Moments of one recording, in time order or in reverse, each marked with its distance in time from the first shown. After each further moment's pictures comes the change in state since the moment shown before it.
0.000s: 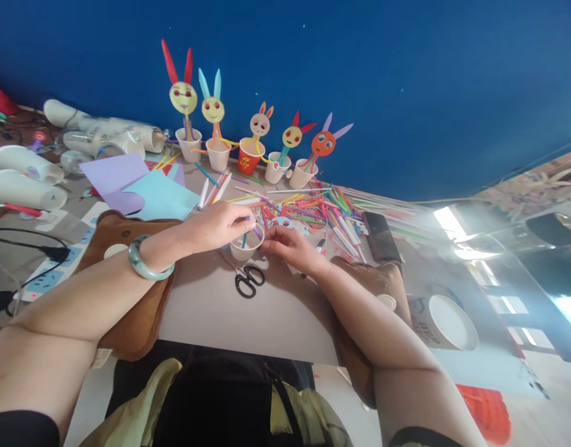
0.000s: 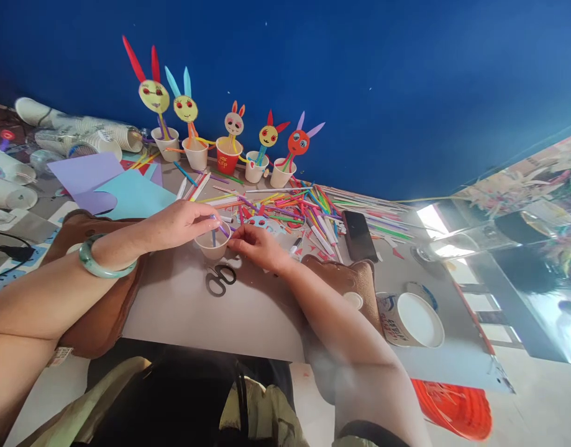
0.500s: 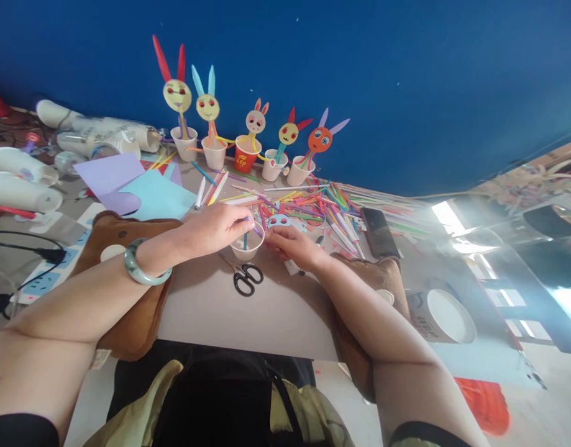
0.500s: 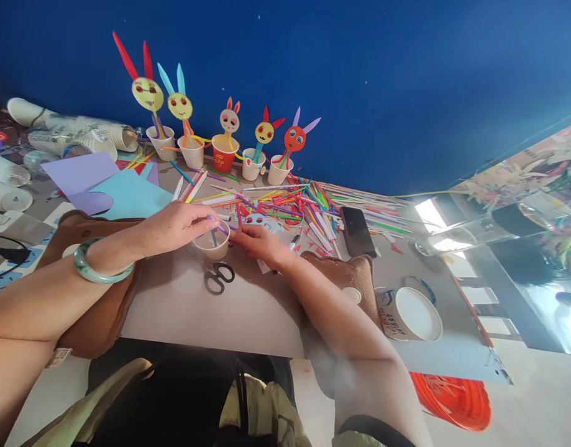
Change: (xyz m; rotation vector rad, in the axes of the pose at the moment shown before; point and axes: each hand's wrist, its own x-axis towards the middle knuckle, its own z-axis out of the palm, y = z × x) left_hand -0.003 0.000 0.007 0.095 0.061 0.054; right_hand 0.001 0.000 -0.002 0.240 -0.035 0.215
